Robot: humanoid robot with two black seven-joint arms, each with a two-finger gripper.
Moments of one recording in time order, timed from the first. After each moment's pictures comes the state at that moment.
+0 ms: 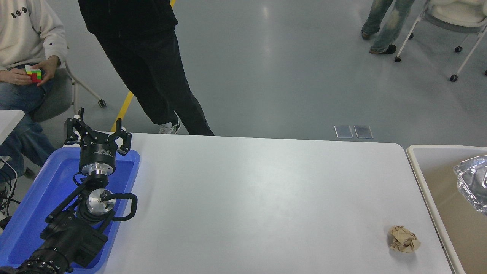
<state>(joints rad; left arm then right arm) -0.52 0.15 -1.18 -0.59 0.09 -0.33 -0.56 0.59 -0.49 0.07 -0.02 -0.15 -0.01 -0.01</state>
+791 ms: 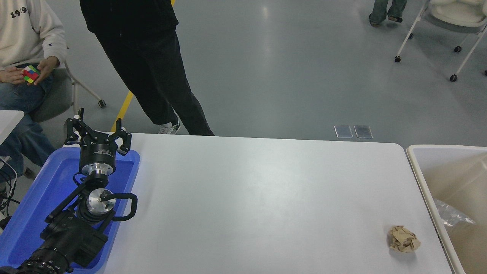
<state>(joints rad) -0.52 0.15 -1.18 -0.59 0.09 -0.33 -0.56 0.56 -0.48 0.08 -0.02 -0.11 -0.01 0.03</state>
